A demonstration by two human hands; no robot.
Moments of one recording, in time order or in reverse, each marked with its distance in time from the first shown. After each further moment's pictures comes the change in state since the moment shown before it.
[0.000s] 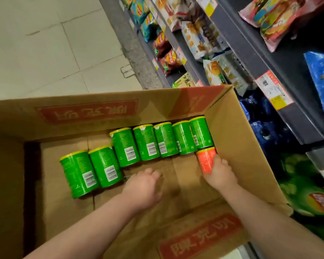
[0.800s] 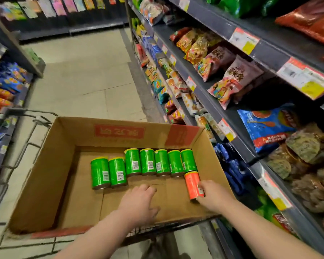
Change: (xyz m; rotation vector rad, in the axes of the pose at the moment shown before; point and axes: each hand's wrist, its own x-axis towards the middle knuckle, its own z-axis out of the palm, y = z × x) left_hand -0.142 0.091 -0.006 0.036 0.289 -0.139; right_hand -0.134 0.046 -0.082 -0.228 0.026 -0.461
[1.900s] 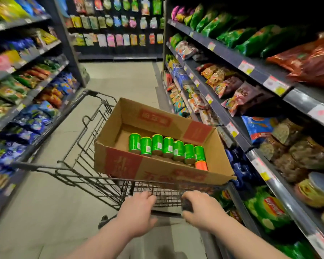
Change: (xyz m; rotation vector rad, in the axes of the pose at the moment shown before) left_hand -0.243 0.018 0.105 0.007 0.203 -0.073; right_hand -0.243 -0.077 0.098 -0.251 0.125 -0.328
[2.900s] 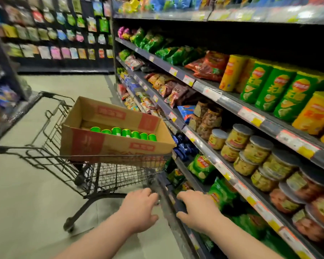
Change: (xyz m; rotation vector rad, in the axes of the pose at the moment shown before) left_hand -0.164 0.141 0.047 0.126 0.098 0.345; right_hand -0.277 0.005 0.063 -0.111 0.143 0.219
